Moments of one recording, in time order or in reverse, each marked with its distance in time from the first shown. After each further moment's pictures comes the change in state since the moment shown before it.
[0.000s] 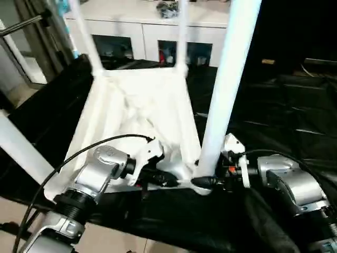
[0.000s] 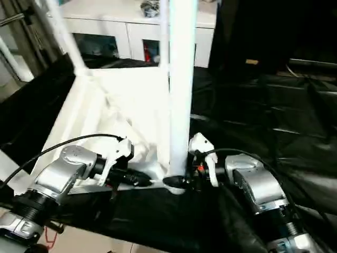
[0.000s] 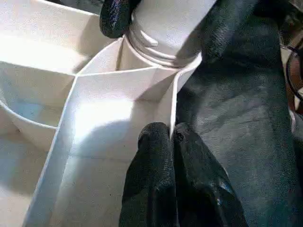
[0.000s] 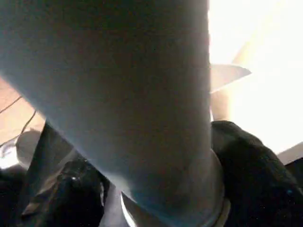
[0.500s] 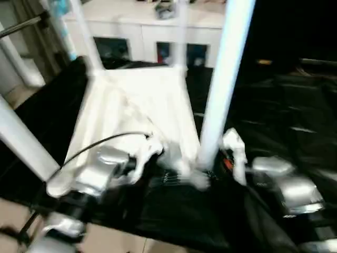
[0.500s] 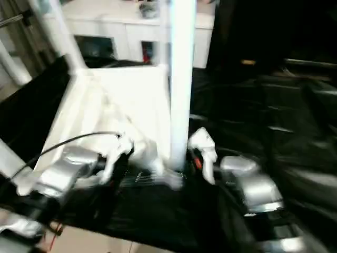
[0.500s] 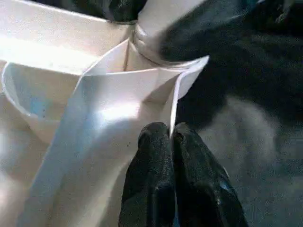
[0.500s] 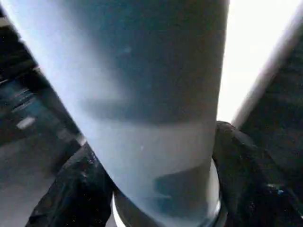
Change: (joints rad) left arm -0.001 -0.136 0.080 0.022 0.032 0.056 0.314; right arm 0.020 0.220 -0.162 0.093 -0.063 -0.091 -0.444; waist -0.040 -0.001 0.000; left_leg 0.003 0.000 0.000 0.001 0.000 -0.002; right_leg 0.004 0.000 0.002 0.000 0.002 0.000
